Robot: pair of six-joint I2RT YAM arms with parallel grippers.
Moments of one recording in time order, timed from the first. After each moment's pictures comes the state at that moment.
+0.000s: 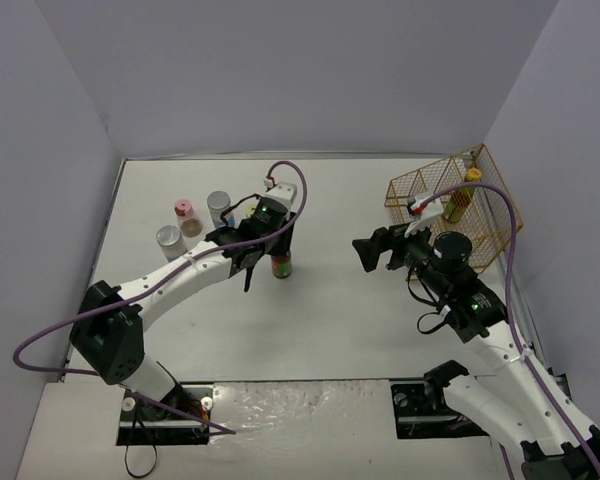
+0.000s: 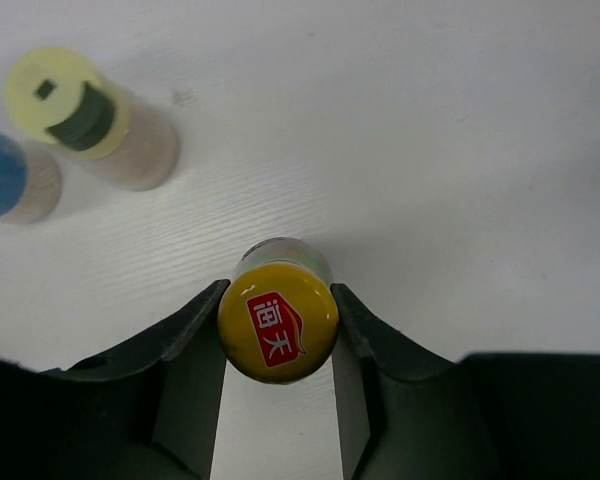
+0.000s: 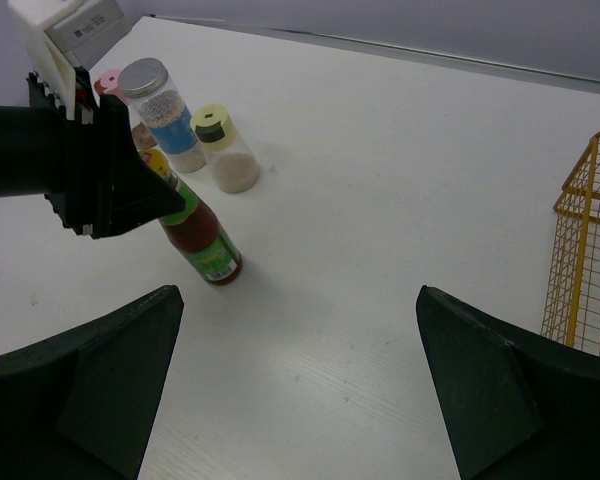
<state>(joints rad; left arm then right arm) -0.70 1.51 1.19 -0.37 -0.25 -0.30 0.43 0.77 0.75 -0.16 -0.12 0.18</state>
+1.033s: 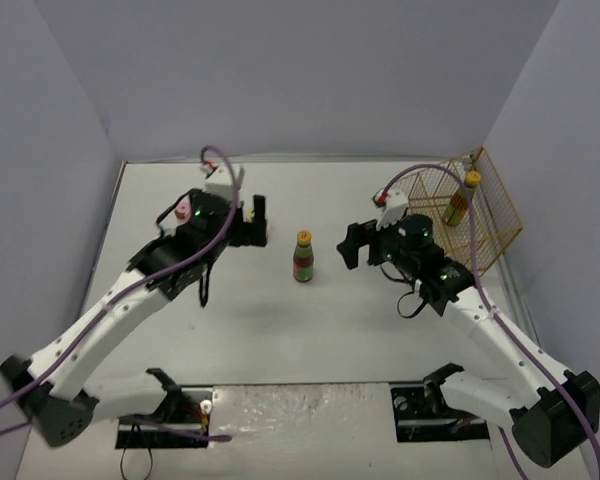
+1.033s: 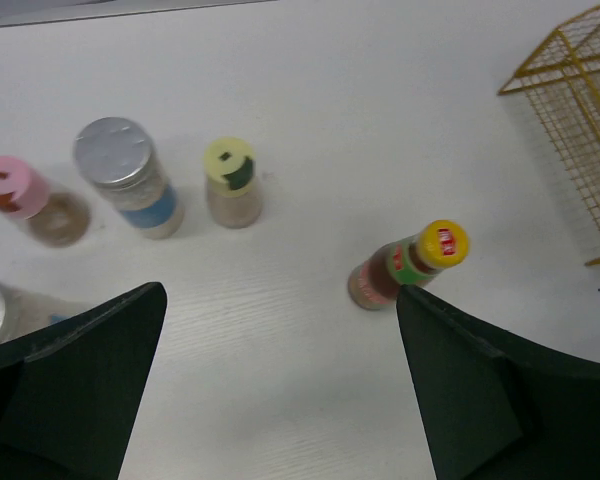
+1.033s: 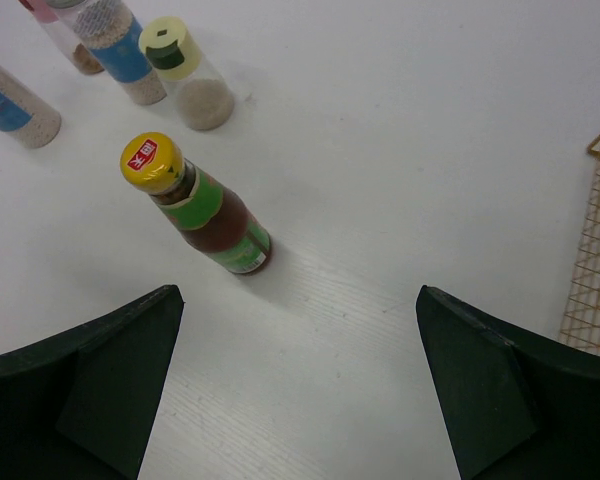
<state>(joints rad) -0.72 1.22 1.29 -0.52 -0.35 -0.30 0.46 1.01 0.82 -0.19 -0.10 0.16</state>
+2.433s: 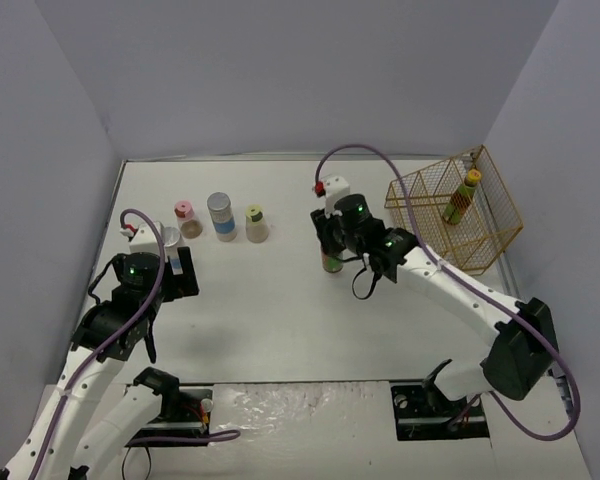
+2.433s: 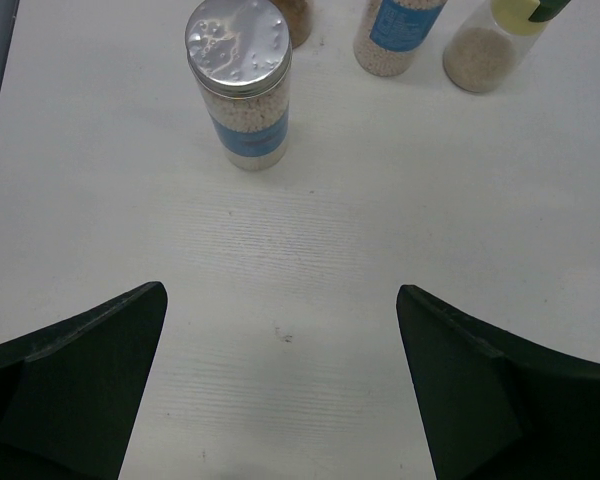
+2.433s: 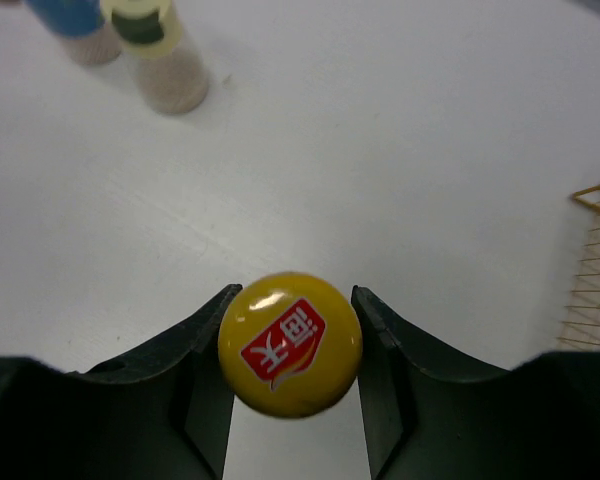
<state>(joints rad) -0.35 0.67 0.84 -0.79 -0.35 -0.30 0.69 1.40 1.12 -0.28 0.19 0.05</state>
